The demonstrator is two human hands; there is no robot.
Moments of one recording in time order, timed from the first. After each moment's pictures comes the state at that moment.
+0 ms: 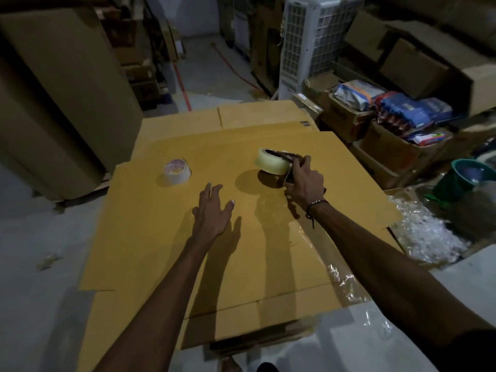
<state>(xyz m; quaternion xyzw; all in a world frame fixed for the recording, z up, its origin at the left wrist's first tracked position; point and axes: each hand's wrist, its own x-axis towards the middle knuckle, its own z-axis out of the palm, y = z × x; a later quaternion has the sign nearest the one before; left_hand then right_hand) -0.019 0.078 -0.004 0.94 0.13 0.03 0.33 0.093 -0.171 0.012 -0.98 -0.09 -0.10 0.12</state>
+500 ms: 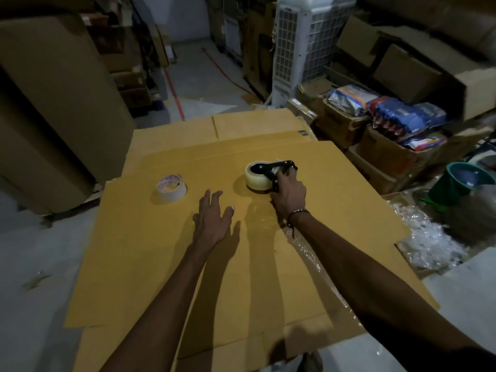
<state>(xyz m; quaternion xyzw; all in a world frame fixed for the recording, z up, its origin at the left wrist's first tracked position) 0.034 0.091 -0.013 0.93 0.11 0.02 0.35 0.135 -0.121 -0.010 -0.98 -0.05 -0.08 0.16</state>
